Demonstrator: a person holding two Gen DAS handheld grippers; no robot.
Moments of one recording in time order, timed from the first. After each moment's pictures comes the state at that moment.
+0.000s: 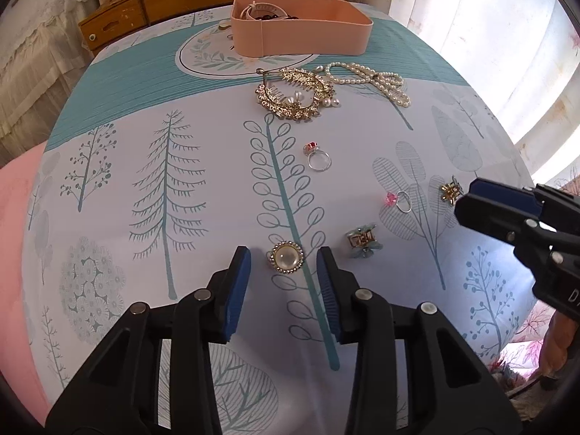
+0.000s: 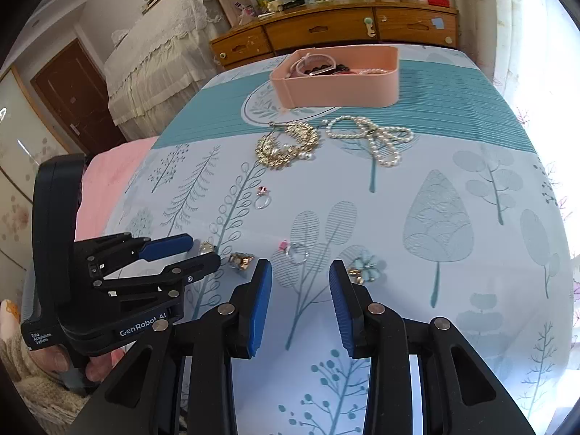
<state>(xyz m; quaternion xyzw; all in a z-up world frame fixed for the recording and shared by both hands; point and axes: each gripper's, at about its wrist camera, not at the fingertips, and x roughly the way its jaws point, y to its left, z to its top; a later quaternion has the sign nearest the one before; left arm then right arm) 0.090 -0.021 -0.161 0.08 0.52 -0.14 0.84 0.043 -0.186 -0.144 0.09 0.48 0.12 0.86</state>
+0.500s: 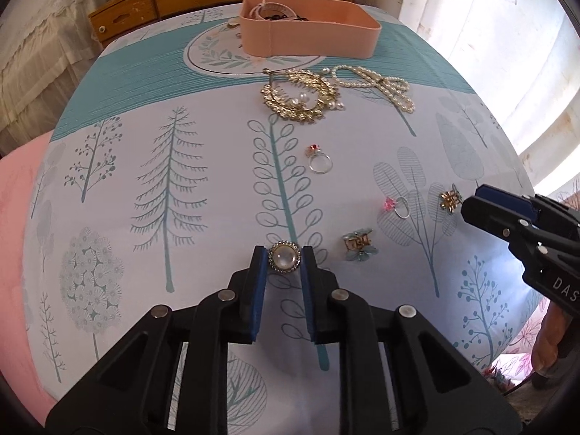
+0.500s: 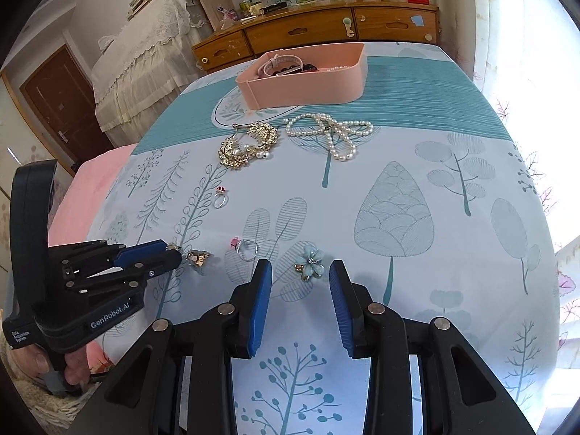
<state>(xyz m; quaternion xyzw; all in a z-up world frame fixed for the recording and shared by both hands) 0.090 -0.018 -0.157 0.06 0.52 -0.13 0.84 0.044 -0.216 -0.157 0.09 0.48 0.09 0.87</state>
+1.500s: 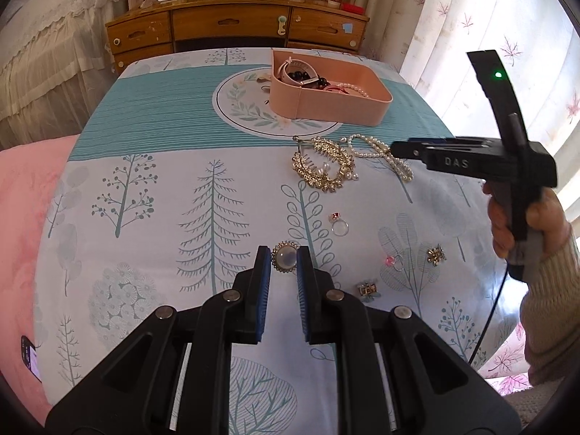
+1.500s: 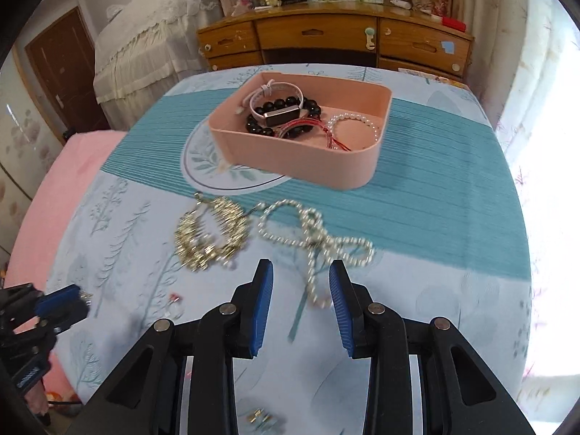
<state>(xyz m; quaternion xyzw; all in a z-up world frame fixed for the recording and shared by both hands) 0.099 0.021 -0.112 0.00 0.47 -0.14 0.87 0.192 -0.218 -0.135 0.00 0.49 0.11 0.86</state>
